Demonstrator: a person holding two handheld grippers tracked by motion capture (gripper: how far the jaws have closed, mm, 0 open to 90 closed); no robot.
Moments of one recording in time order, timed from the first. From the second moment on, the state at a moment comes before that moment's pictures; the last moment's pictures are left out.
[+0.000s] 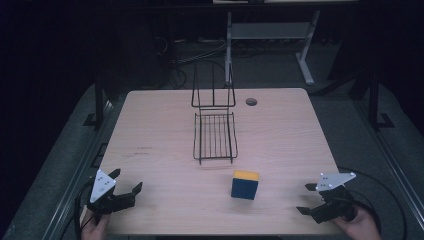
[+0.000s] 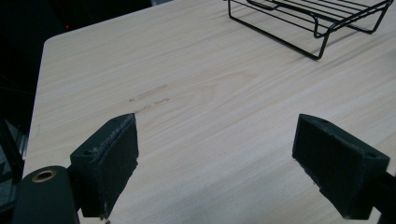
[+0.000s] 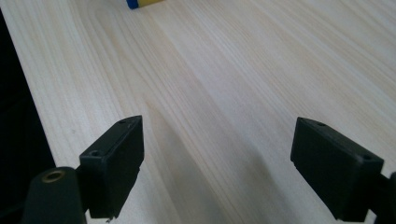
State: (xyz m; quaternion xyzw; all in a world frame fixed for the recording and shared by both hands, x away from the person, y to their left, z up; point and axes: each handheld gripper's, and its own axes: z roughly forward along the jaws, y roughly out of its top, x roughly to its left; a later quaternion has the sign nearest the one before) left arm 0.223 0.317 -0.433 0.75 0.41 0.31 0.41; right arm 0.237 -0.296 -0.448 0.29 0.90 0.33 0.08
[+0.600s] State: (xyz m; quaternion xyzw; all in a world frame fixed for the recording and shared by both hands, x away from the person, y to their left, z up) left arm 0.225 0.315 -0.432 0.75 0.41 0.31 0.41; right arm 0.241 -0.270 -0.439 0.25 0.91 0.33 0.08
